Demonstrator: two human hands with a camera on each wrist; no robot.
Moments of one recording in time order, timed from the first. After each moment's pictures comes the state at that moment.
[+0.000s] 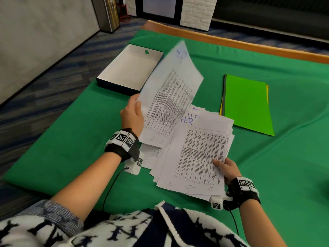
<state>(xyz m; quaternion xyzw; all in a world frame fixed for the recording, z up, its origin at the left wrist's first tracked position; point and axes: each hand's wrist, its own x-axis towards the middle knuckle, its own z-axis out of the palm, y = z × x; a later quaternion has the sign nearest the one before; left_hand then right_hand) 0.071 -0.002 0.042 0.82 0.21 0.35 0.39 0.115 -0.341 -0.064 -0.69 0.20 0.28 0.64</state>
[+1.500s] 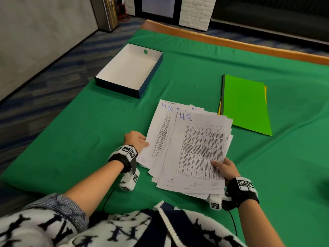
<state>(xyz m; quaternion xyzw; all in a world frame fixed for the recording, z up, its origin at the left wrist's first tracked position) 0.048 -0.004 -0.040 0.86 0.33 -0.03 0.39 0.108 -0.338 -0.050 -0.71 0.19 0.28 0.62</state>
